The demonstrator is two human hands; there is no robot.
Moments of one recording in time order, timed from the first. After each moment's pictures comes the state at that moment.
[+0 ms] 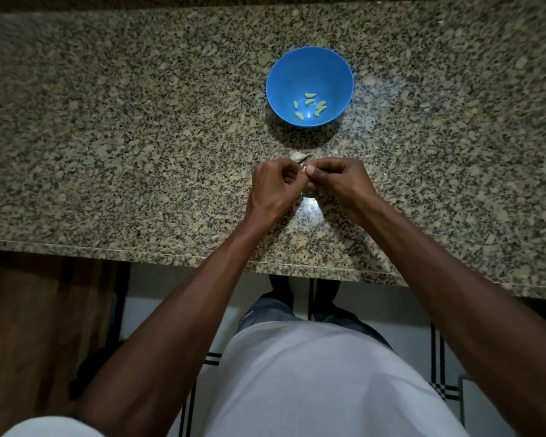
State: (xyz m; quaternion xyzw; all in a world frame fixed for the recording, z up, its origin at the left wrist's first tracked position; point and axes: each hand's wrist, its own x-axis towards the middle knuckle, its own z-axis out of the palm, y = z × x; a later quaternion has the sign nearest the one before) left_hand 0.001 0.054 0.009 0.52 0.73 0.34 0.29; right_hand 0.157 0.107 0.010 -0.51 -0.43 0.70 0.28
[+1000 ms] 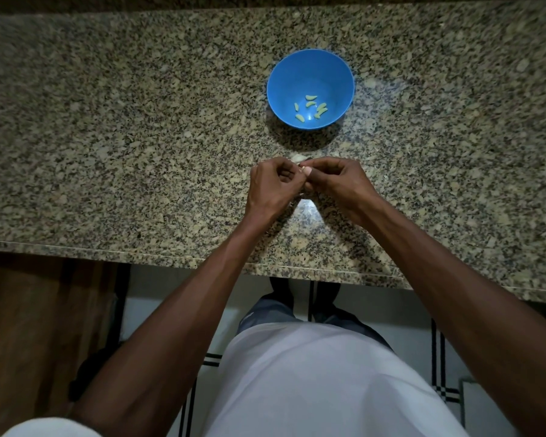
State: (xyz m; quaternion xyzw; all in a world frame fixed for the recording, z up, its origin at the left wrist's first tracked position) left_hand -0.003 0.058 0.007 0.47 0.75 0.35 0.32; right_hand 0.155 0.112 0.006 -0.48 -0.43 0.72 0.26
